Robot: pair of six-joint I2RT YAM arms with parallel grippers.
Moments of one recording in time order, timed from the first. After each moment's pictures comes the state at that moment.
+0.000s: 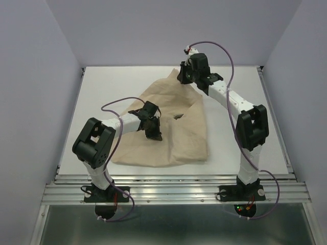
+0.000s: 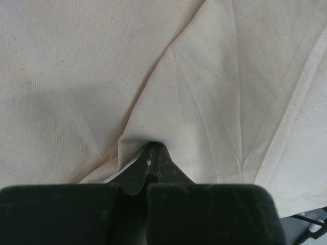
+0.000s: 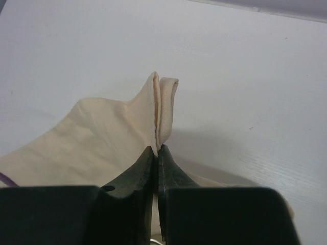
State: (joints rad) left arm -0.57 1.73 0.99 -0.38 0.23 -0.65; right arm 0.44 2.03 1.83 -0.26 -0.08 0.23
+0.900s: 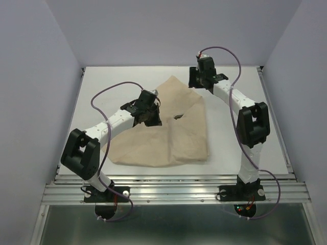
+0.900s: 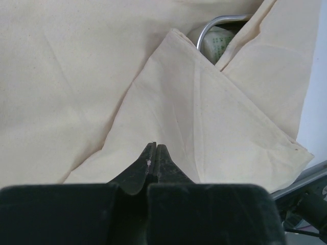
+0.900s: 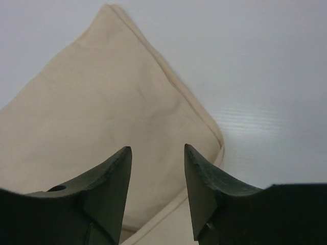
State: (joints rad) left arm -0.59 1.55 1.11 -0.46 0.10 -0.62; right arm 0.37 2.05 1.80 -0.37 0.12 0.26
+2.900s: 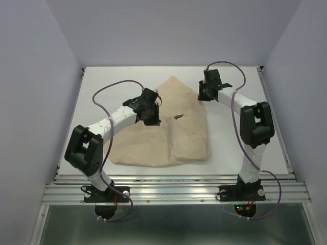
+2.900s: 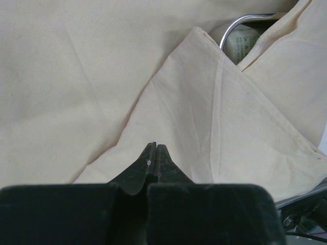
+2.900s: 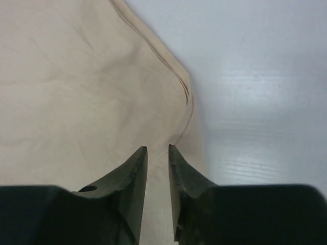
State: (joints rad) left arm -0.58 1.62 1.19 -0.57 0.05 -0.59; right arm 0.28 2.00 1.48 -0.33 0.06 0.32
